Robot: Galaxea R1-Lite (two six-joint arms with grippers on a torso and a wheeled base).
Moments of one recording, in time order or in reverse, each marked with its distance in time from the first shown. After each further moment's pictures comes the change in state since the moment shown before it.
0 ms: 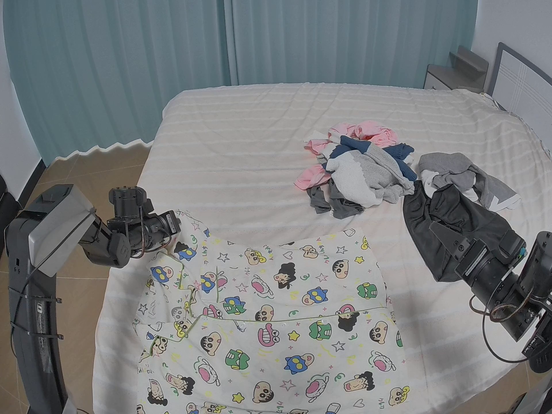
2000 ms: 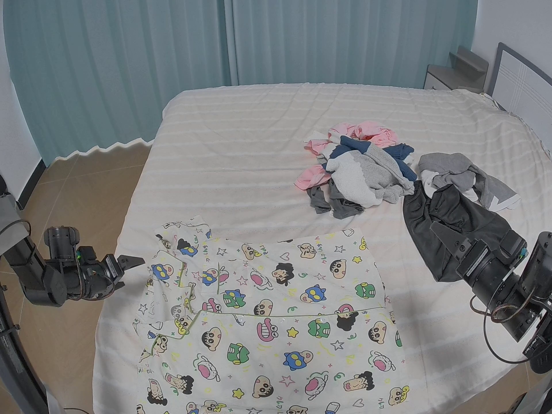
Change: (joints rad) left arm 0.263 -0.318 0.659 -0.080 -0.304 -0.118; right arm 0.001 -0.008 0.003 0.000 0.005 0.001
